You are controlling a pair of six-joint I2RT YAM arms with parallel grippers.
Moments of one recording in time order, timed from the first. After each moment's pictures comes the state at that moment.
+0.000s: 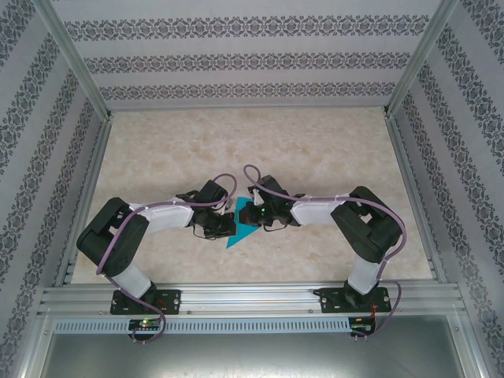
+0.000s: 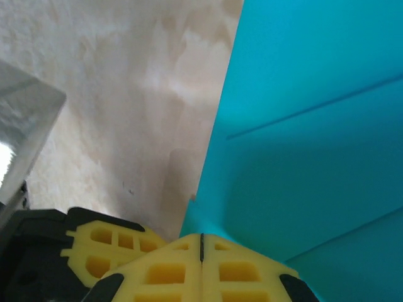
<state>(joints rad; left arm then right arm) -0.59 1.63 0.77 -0.33 0.43 -0.68 0.74 1.79 0.84 0.05 -0.45 0.84</state>
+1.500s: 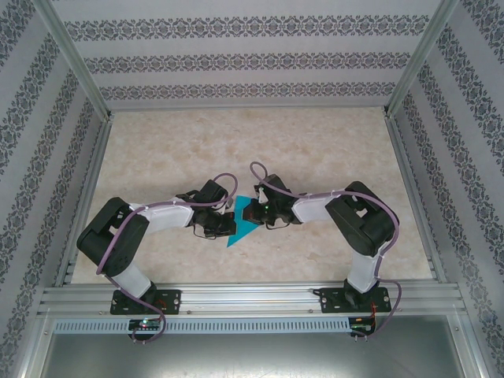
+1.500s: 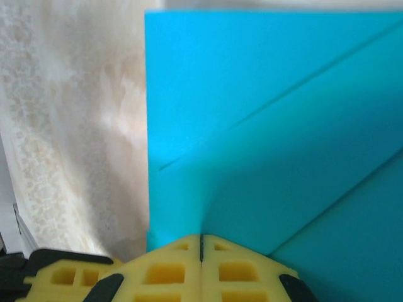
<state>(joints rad) -0.59 1.64 0.77 -0.32 0.42 -0.65 0.66 1.84 0.83 0.12 -0.47 0.91</state>
